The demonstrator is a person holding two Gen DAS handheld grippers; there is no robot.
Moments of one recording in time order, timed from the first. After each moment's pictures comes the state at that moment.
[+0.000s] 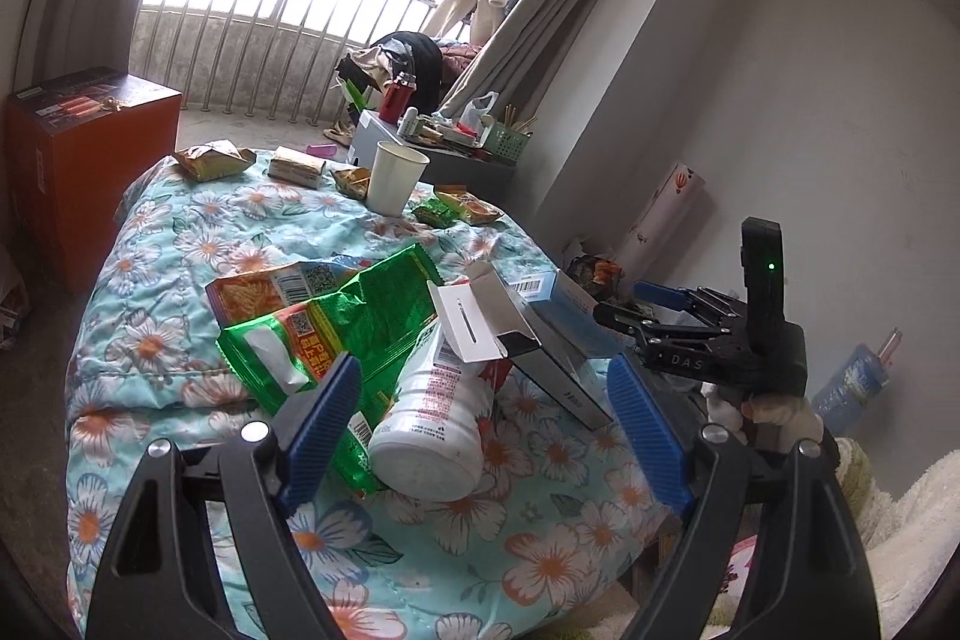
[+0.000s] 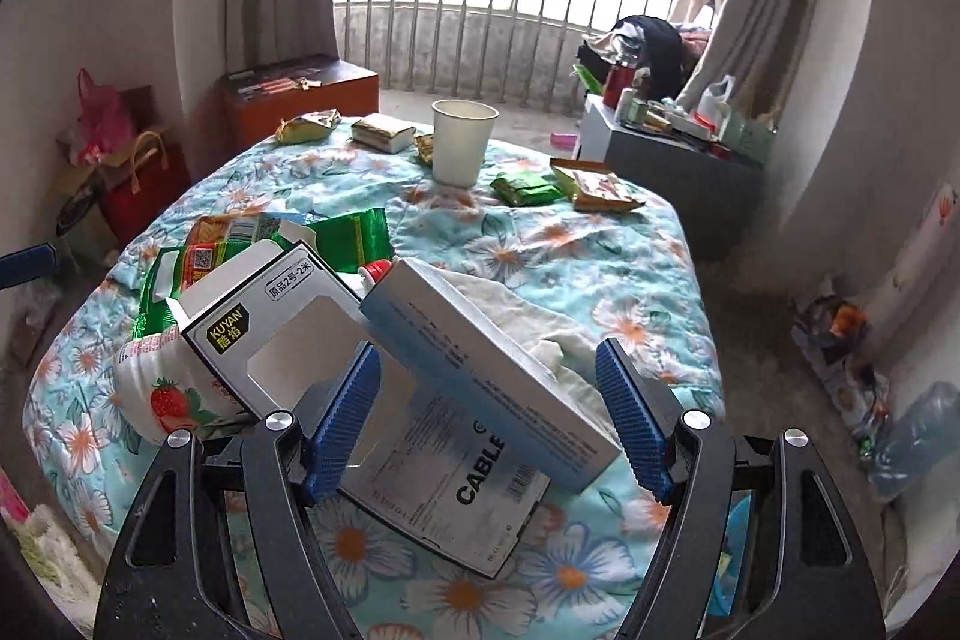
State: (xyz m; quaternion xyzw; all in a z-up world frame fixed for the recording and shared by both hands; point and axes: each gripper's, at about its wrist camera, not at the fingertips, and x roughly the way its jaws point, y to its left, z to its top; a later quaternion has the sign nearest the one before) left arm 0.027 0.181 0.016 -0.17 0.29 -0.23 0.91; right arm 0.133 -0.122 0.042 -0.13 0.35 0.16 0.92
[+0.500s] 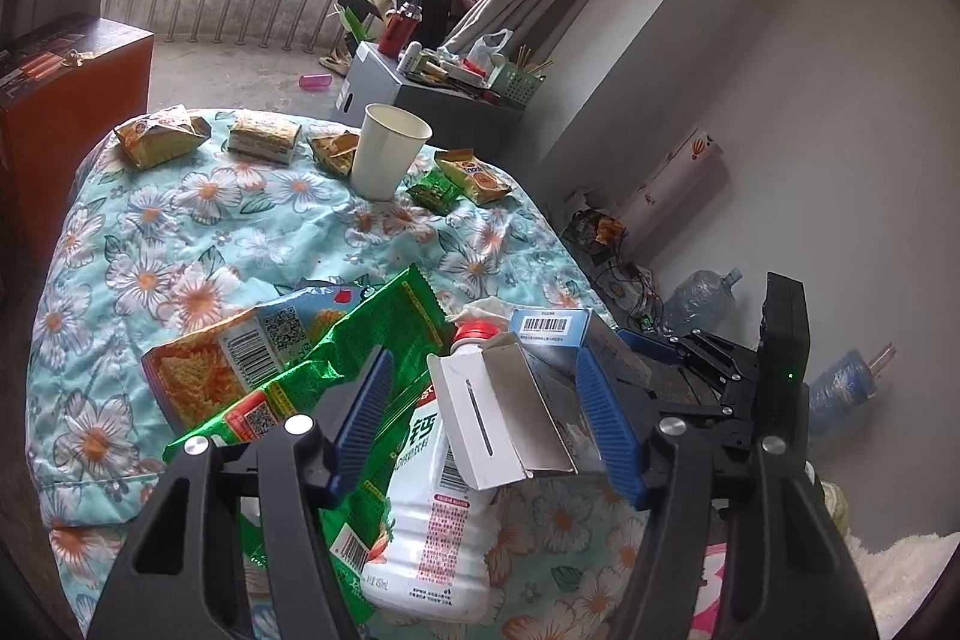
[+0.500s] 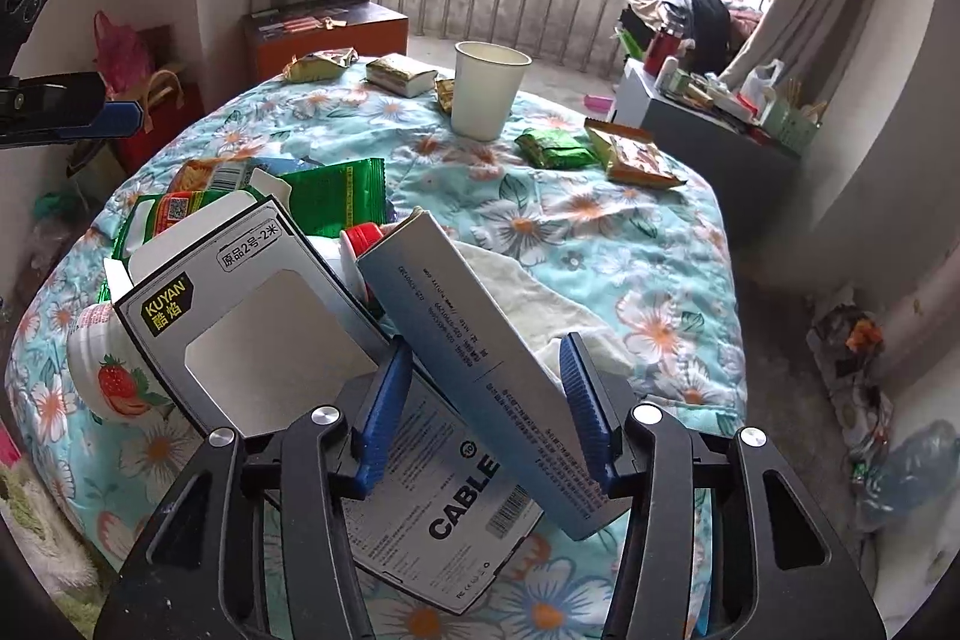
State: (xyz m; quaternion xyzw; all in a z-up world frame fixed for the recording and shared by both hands) left arm 0.149 0.161 0.019 -0.18 0.39 -0.24 0.87; right arm 0.163 -0.113 0.028 -0.16 0.39 0.18 0.88
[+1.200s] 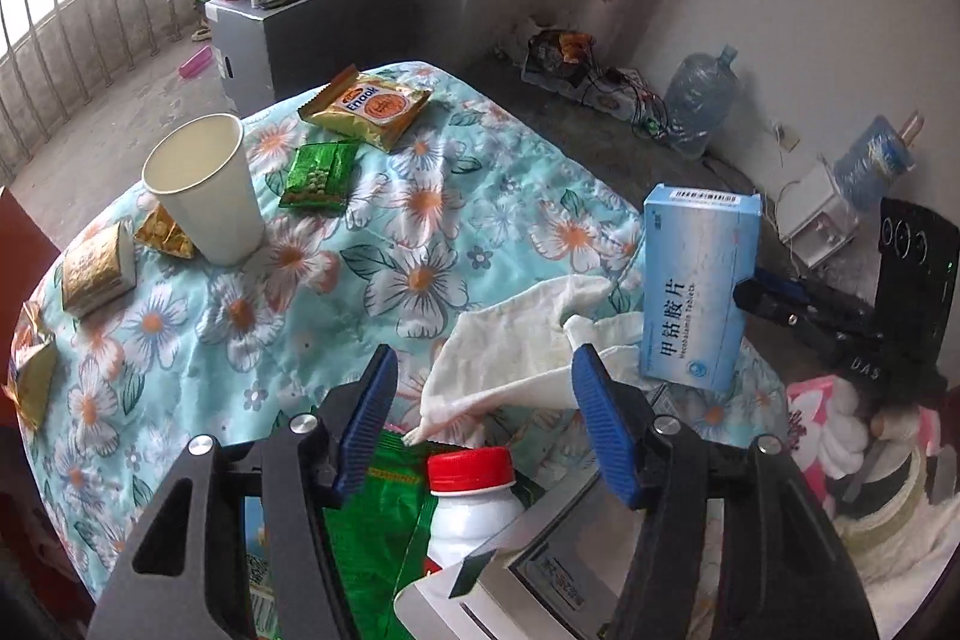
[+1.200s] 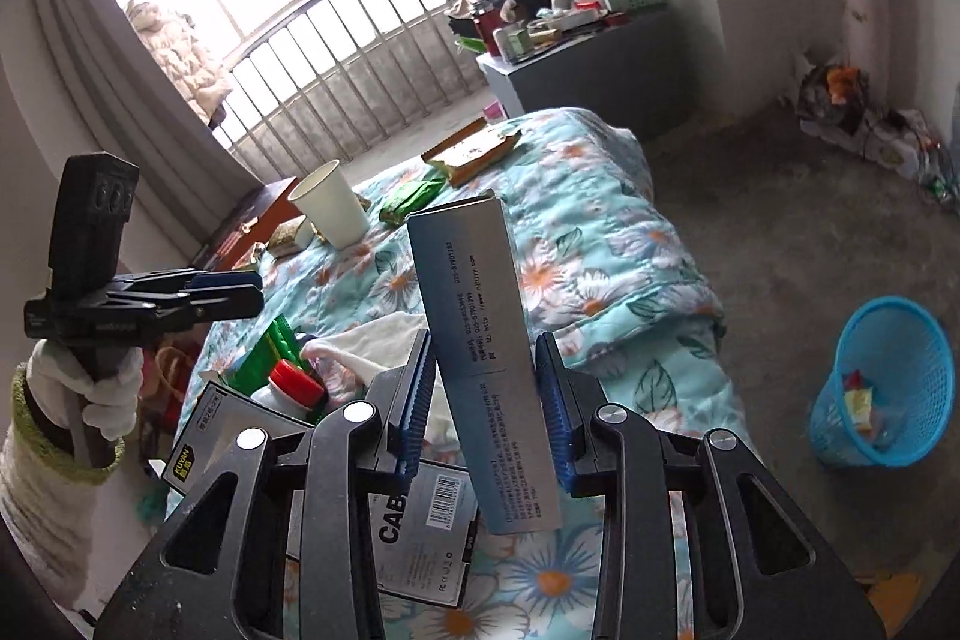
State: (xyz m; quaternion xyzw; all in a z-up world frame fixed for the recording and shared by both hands) left arm 0.286 0.026 -0.003 0.10 0.50 -0.34 0.79; right arm 0.160 -0.247 0.026 0.20 0.39 0.10 0.89
